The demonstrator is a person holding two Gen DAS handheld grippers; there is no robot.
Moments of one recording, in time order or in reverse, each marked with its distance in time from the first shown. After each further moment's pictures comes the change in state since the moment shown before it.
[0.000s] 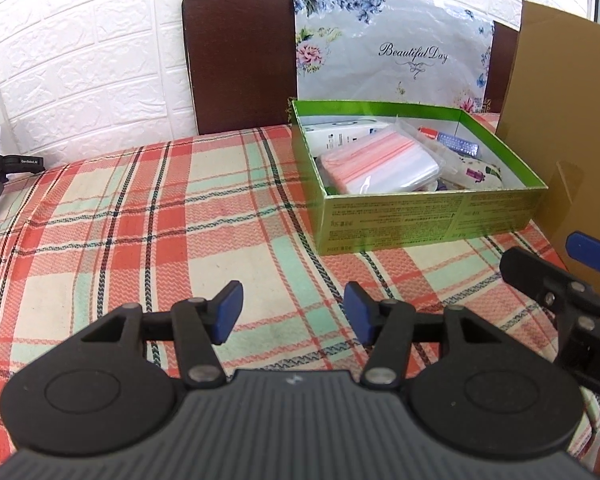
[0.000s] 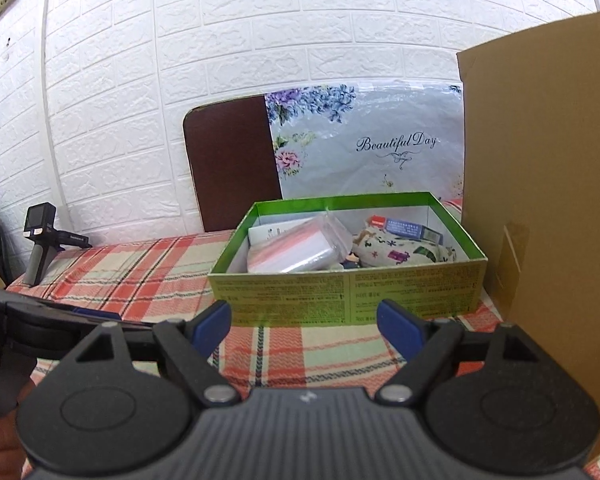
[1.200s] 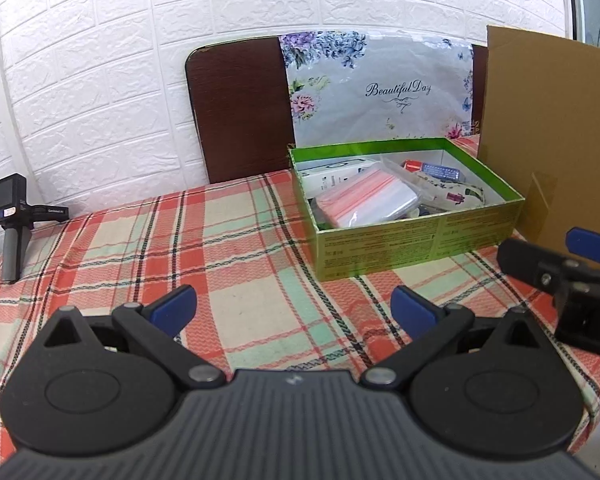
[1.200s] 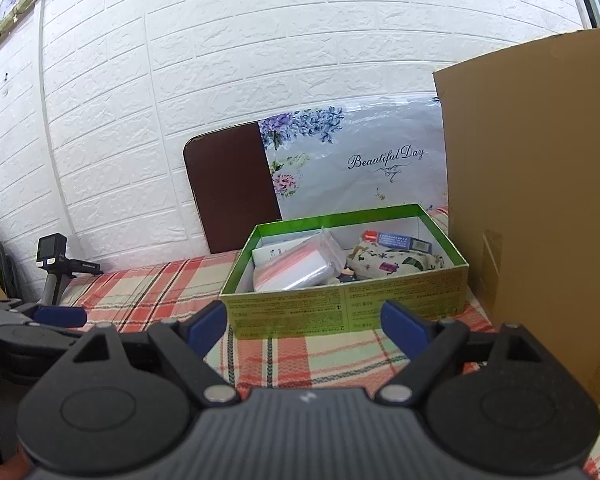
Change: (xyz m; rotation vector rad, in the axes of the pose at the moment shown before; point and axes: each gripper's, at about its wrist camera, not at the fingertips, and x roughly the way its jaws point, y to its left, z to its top) left arm -0.045 -0.015 -0.003 0.074 -0.121 0.059; right arm -0.035 -0.003 0.007 0.072 -0.039 -0.001
